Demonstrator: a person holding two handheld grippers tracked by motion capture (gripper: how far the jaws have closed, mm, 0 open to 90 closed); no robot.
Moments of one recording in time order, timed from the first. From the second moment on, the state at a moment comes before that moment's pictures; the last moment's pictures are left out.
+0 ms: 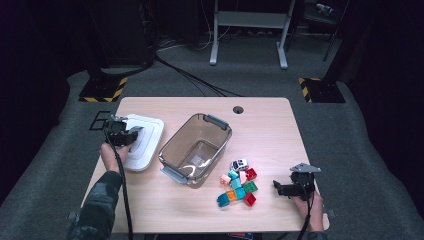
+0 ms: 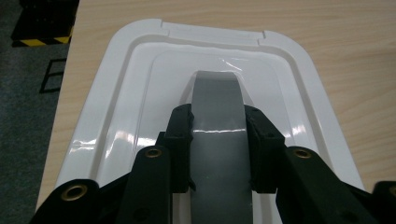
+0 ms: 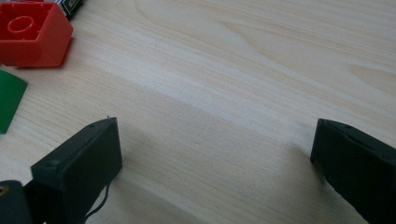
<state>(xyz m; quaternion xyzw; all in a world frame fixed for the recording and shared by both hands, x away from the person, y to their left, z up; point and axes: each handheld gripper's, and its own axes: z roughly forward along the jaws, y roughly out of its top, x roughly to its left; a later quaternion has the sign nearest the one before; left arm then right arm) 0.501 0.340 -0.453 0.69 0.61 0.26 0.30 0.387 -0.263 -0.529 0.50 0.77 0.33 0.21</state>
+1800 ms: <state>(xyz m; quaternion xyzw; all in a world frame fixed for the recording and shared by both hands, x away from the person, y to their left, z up) 0.383 0.325 -0.475 0.73 0.51 0.29 0.34 0.387 -0.263 -0.529 0.50 0.77 0.33 0.21</state>
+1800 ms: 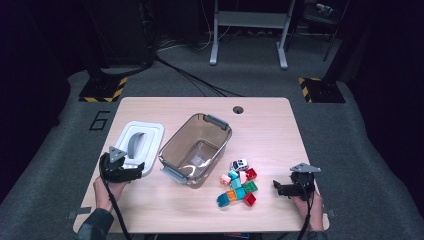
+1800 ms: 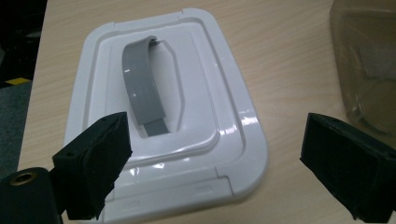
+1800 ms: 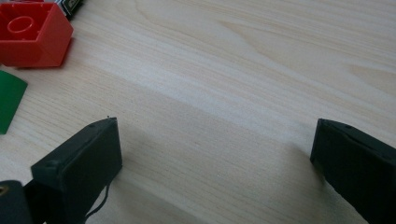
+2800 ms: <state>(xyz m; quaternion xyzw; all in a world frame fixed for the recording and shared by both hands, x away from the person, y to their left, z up) 0.345 0.295 -0.530 0.79 0.46 0.25 0.32 0.387 -0.263 -0.528 0.50 0.78 0.33 0.21</state>
